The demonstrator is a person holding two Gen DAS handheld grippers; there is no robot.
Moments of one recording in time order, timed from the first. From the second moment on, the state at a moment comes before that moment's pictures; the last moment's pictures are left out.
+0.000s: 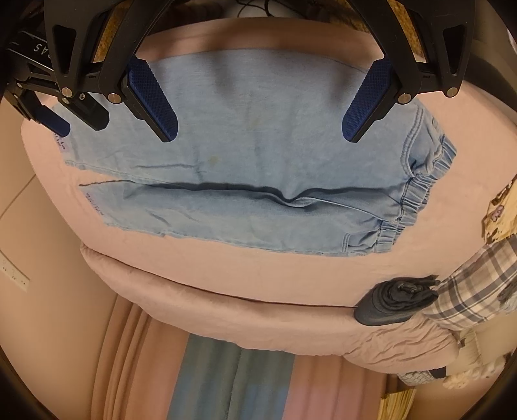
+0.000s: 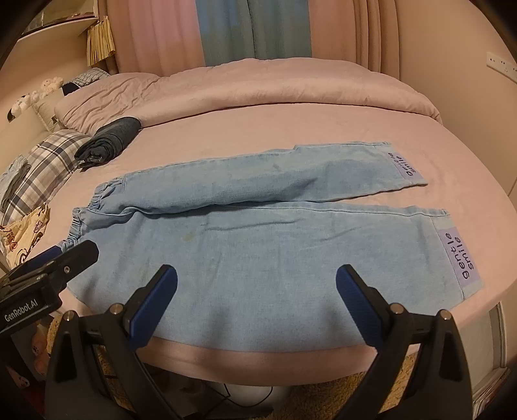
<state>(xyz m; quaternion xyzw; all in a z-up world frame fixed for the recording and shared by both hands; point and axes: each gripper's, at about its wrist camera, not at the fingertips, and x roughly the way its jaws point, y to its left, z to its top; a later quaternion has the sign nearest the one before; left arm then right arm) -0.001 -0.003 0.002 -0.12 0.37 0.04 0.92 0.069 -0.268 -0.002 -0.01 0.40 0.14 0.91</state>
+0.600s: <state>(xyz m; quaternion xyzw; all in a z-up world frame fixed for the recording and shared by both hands) 0.000 -0.006 0.001 -0.12 0.39 0.04 0.91 0.070 -0.272 -0.007 -0.01 0.40 0.14 0.90</state>
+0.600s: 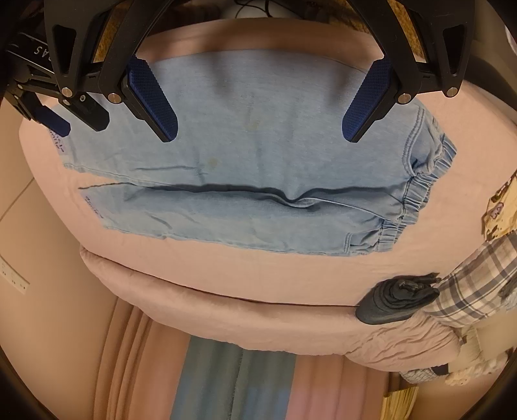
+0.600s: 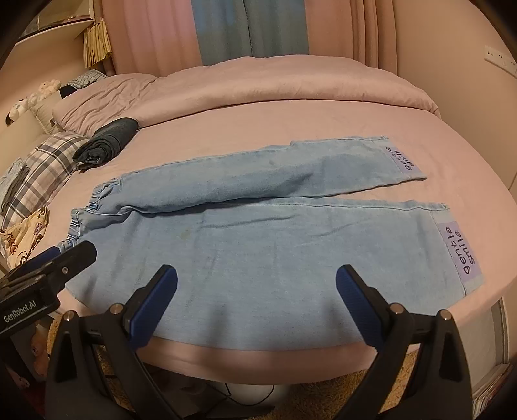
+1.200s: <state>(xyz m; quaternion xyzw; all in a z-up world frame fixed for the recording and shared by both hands) 0.005 -0.007 -0.005 -0.13 0.40 0.03 0.90 0.072 -0.274 -0.010 -0.01 0.41 0.13 0.90</state>
